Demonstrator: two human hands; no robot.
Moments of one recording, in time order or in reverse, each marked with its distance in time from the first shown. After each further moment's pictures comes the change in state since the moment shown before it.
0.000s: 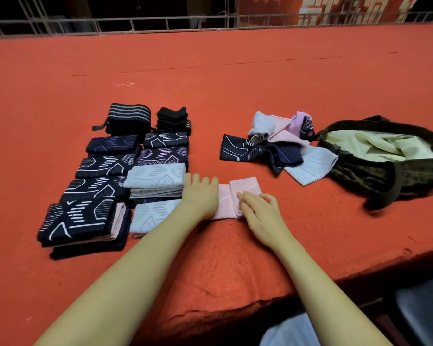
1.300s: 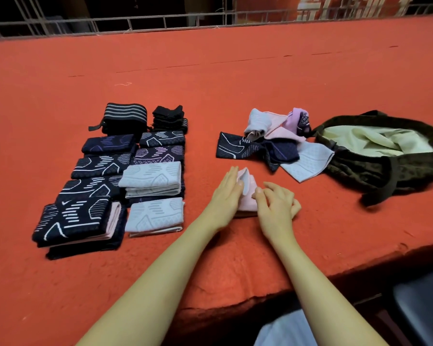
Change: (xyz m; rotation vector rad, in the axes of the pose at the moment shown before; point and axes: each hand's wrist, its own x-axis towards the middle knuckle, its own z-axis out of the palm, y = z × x) left_hand -0.014 0.046 0.000 -1.158 -0.020 0.122; right_hand -0.004 0.006 -0.004 0.038 0.325 0.405
